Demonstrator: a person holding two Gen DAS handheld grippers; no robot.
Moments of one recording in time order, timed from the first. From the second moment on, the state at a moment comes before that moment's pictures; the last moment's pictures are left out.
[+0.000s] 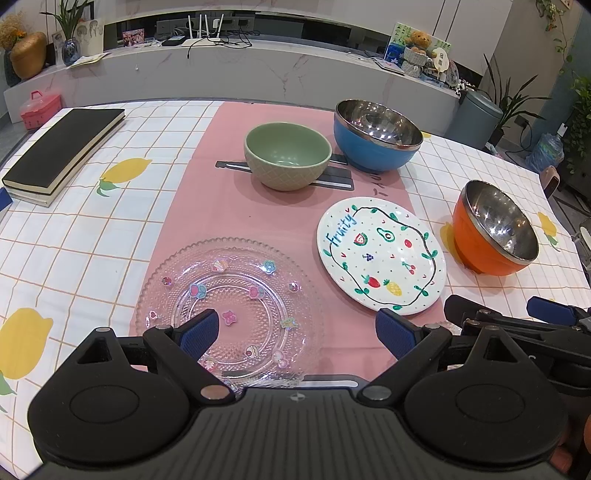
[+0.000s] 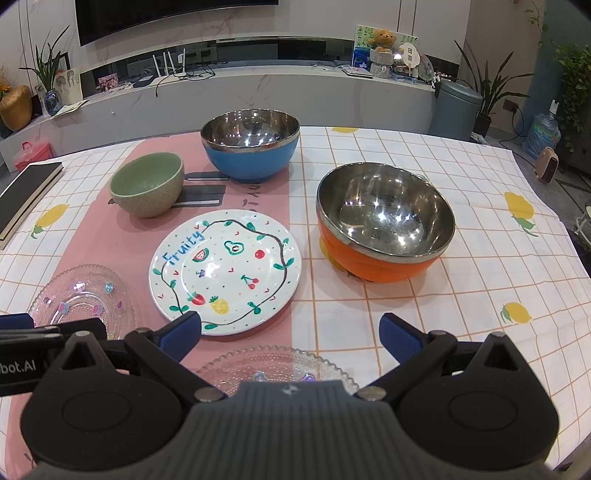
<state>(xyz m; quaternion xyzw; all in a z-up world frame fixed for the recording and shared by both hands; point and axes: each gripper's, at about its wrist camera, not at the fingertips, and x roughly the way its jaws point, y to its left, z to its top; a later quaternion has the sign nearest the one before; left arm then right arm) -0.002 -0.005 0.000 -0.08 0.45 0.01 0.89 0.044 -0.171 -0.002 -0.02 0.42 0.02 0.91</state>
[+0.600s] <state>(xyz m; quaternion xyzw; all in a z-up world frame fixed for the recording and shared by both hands) -0.003 -0.005 0.002 -0.08 0.45 0.00 0.89 0.057 -0.212 0.014 -0.01 0.42 0.02 0.91</state>
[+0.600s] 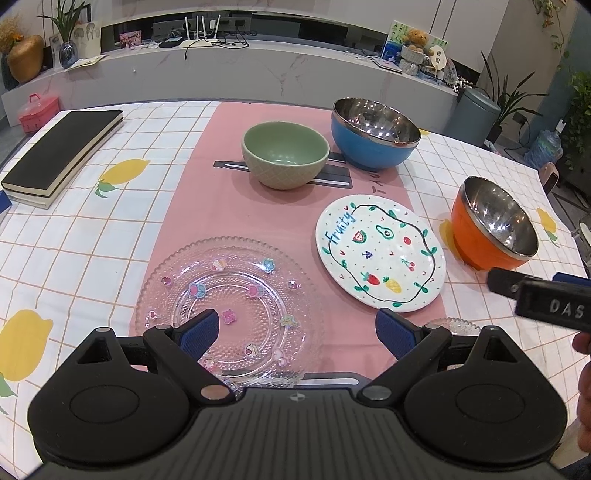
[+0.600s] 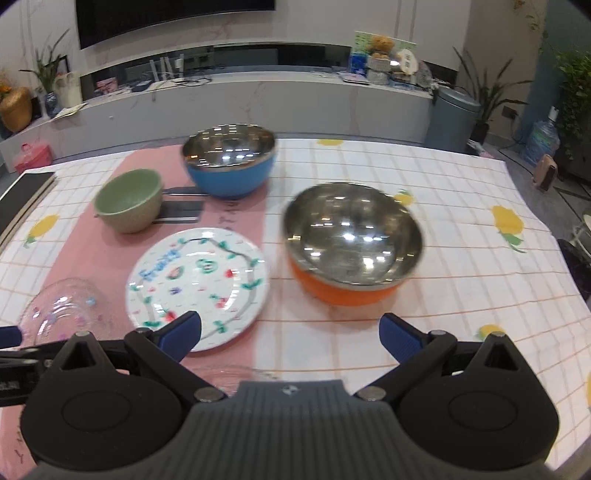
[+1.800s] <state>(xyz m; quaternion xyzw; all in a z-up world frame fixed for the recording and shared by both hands) 0.052 -0.054 0.046 -0.06 0.43 -0.08 0.90 0.091 -0.300 0.048 0.14 0.40 0.06 0.91</state>
